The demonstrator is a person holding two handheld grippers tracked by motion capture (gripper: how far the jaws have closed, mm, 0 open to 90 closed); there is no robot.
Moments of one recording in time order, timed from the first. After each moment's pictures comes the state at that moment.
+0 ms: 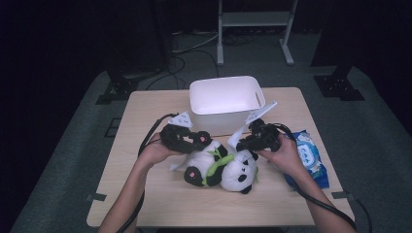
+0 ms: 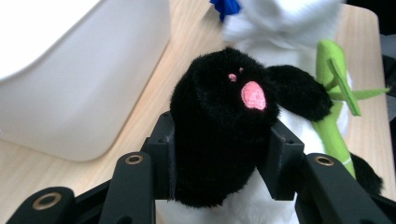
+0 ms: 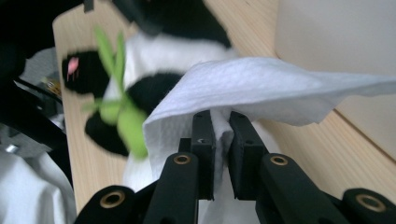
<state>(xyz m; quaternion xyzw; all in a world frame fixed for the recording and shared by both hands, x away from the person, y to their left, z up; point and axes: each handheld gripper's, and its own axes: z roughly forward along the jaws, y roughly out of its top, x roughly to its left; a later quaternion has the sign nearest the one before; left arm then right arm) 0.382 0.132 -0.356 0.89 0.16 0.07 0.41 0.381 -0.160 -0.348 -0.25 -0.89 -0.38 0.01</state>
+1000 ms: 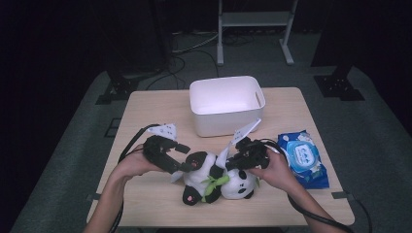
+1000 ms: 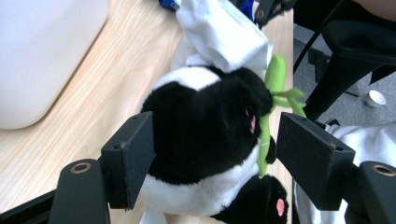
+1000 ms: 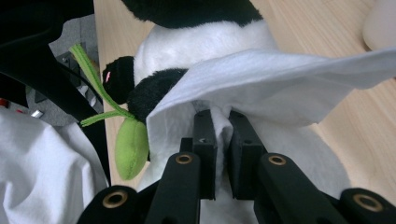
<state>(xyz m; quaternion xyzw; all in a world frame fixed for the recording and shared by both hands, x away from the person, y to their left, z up) 0.344 0.163 -0.336 0.90 0.14 -0.03 0.41 0.343 -0.126 -0.368 -0.19 -0.91 -0.36 0.04</state>
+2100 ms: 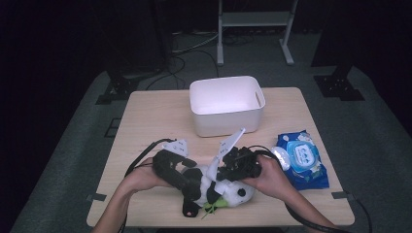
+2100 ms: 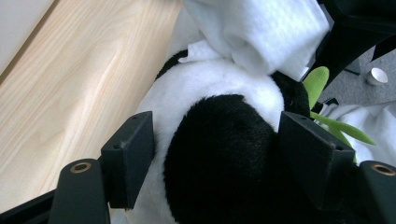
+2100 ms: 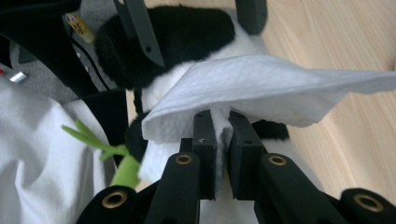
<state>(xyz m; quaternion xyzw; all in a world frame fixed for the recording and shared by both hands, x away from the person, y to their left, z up) 0.316 0.141 -0.363 0.92 0.14 -0.04 0.38 0.306 -0.092 -0.346 -0.12 -0.94 -0.32 0.01</state>
